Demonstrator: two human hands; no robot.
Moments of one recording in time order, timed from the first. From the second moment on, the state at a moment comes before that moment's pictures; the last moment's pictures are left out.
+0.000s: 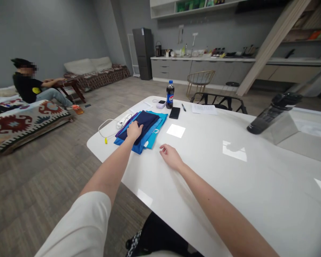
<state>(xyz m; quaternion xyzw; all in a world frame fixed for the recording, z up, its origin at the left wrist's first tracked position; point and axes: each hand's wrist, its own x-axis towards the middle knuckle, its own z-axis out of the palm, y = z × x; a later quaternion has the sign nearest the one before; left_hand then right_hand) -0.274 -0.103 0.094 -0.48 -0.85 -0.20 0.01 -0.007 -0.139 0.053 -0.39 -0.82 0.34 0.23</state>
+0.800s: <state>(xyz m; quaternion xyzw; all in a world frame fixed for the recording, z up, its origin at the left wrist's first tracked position) -0.112 -0.148 0.041 -0.51 -0.79 -0.34 -0.03 0.135 -0.183 0.064 -0.54 -0.82 0.13 0.12</state>
